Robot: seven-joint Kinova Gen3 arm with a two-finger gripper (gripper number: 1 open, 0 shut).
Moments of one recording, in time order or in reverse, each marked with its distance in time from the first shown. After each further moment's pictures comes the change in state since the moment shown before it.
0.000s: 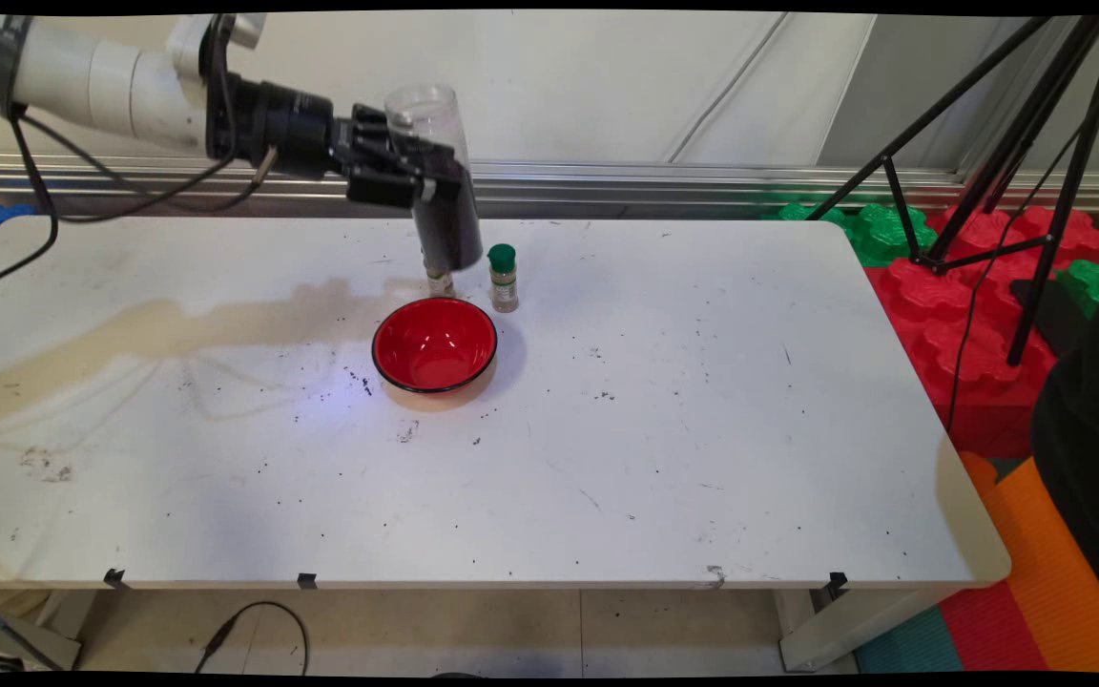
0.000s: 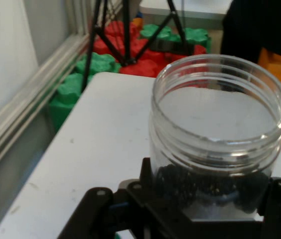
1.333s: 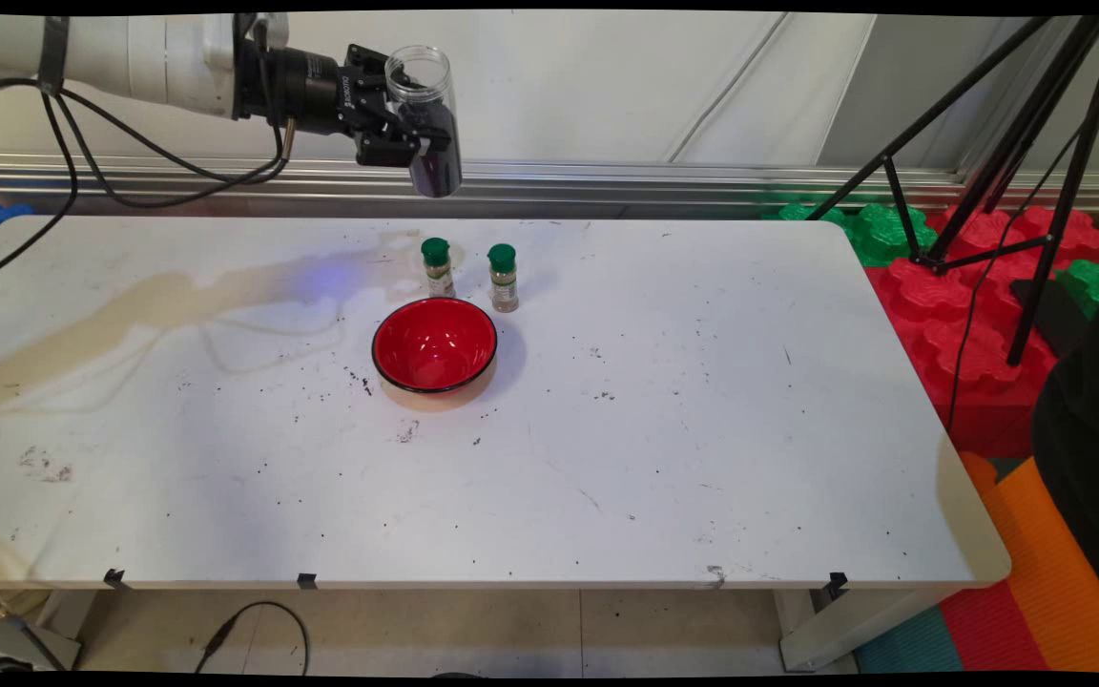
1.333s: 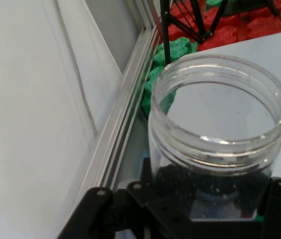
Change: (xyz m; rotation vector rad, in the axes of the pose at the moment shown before) arm -0.003 -0.063 0.005 0.177 -0.043 0.364
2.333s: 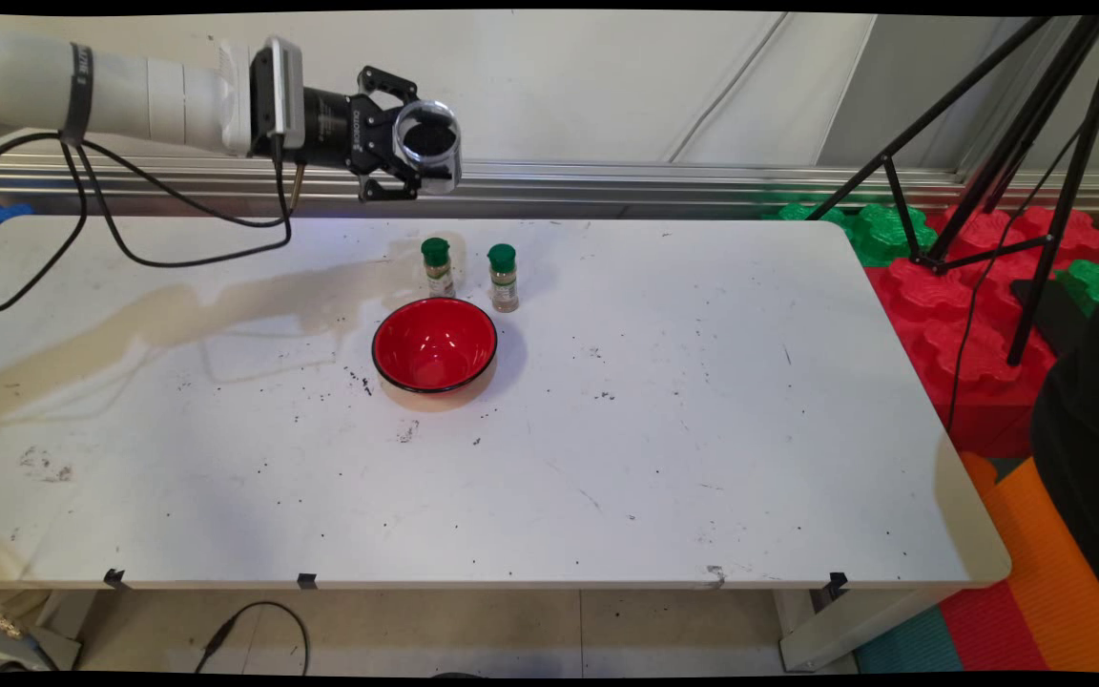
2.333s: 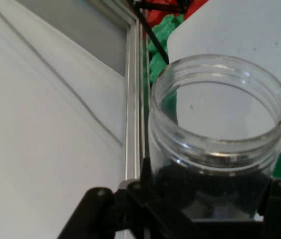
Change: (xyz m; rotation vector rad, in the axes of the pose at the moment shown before) arm -0.022 0.026 0.012 0.023 -0.021 0.465
